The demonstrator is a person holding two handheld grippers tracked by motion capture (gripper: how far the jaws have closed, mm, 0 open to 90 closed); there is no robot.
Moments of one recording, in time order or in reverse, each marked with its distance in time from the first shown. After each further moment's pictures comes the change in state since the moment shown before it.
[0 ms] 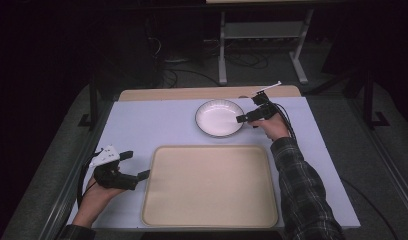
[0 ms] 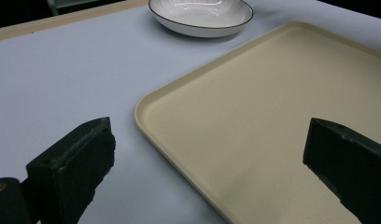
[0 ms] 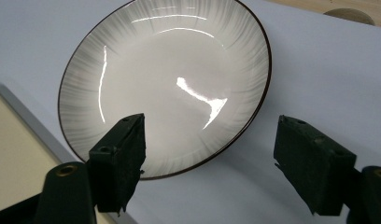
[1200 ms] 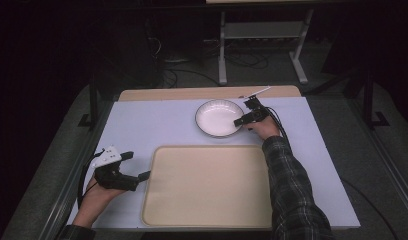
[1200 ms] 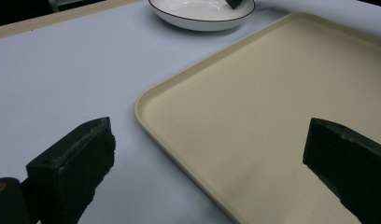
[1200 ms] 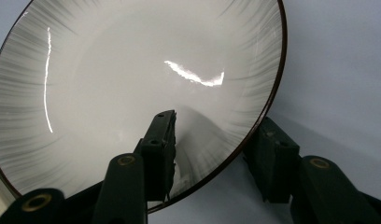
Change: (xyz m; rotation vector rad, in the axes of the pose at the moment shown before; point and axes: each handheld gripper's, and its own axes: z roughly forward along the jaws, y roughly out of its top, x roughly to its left) left arm -0.002 -0.001 0.002 0.022 0.010 0.022; right arm -0.010 -0.002 0.045 0.093 -0.007 0.052
